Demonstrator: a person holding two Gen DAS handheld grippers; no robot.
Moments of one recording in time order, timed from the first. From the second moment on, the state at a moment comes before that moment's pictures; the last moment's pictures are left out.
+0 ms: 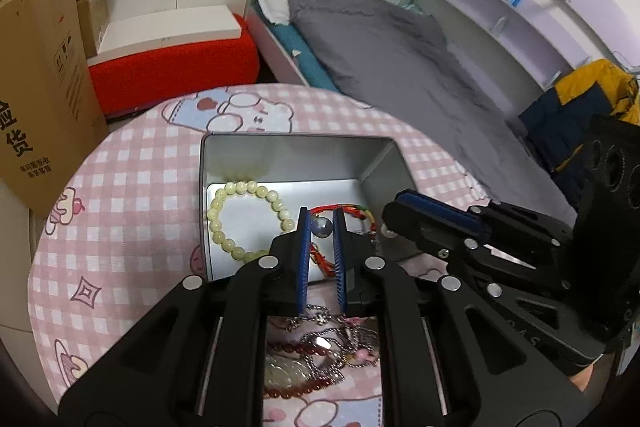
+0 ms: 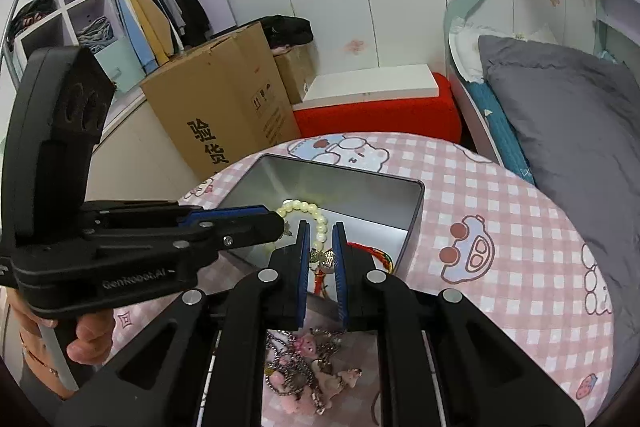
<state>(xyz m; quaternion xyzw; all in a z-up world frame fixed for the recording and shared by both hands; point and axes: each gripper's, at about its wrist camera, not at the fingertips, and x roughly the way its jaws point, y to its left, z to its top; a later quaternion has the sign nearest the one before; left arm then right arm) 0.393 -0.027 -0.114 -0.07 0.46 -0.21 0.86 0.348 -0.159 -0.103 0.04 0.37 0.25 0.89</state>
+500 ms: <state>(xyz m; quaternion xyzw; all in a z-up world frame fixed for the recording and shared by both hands) 0.395 -0.025 -0.119 -0.07 0.47 -0.20 0.86 0.350 -0.171 -0.109 0.06 0.39 0.25 0.89</state>
